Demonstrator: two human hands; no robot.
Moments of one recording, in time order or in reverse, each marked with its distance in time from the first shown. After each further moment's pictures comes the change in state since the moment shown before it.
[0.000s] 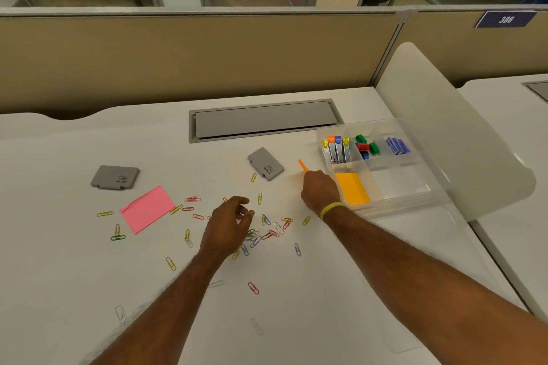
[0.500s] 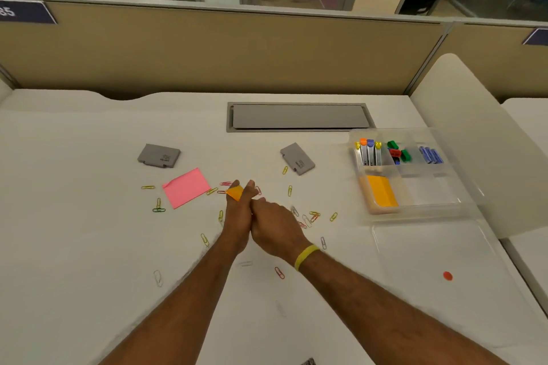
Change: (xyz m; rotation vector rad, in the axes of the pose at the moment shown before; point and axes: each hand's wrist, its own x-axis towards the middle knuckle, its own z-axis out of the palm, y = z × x) left_hand -0.019 -0.003 -0.026 -1.034 0.148 -0.460; right_hand -0.108 -0.144 0.002 0.415 -0.063 -0.493
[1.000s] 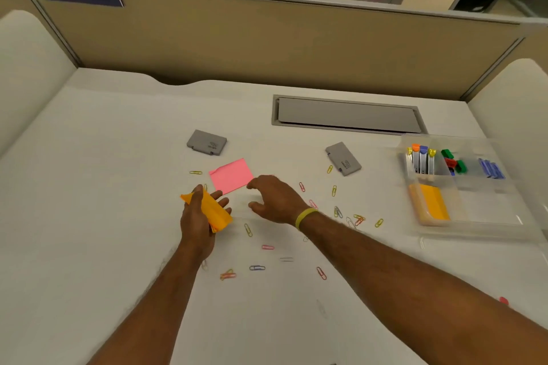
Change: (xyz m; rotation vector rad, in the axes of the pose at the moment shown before) left_hand 0.007 0.030 -0.158 -0.316 0.205 0.014; right_hand 0.087 -0.035 0.044 -0.061 -0.216 -0.167
